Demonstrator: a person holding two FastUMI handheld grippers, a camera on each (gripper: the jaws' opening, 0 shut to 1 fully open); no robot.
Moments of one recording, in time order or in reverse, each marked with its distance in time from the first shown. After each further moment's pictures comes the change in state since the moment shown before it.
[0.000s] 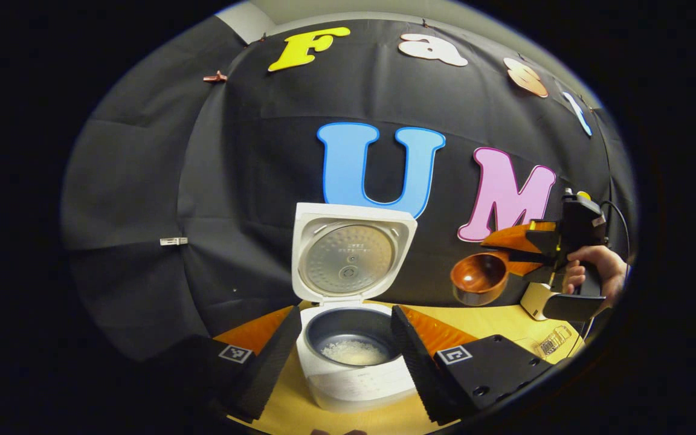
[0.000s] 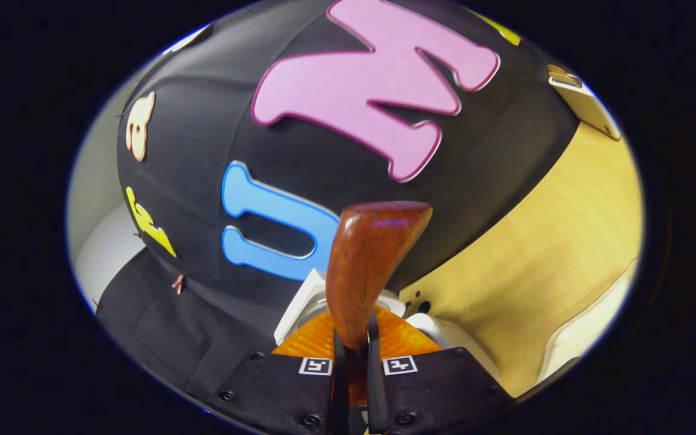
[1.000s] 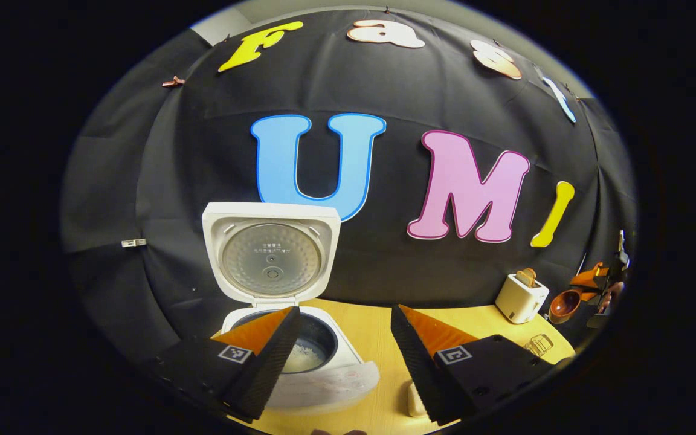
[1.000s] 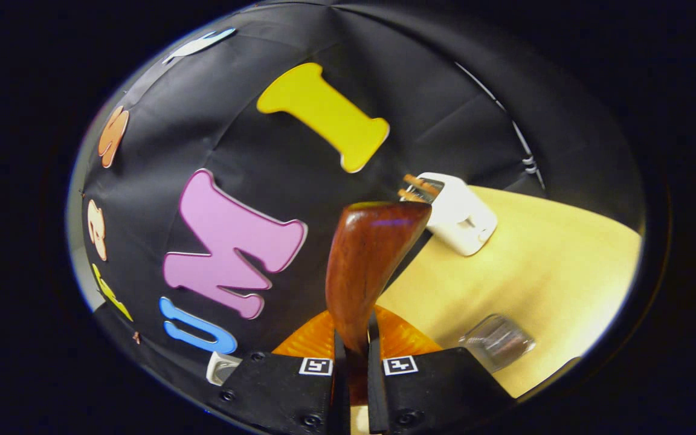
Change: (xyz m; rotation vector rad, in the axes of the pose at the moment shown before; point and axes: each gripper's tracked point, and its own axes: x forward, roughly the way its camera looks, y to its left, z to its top) left arm 0.035 -0.128 -0.004 0.027 0.046 -0.080; right arm -0.247 -0.280 0.245 -0.010 -0.364 -0.392
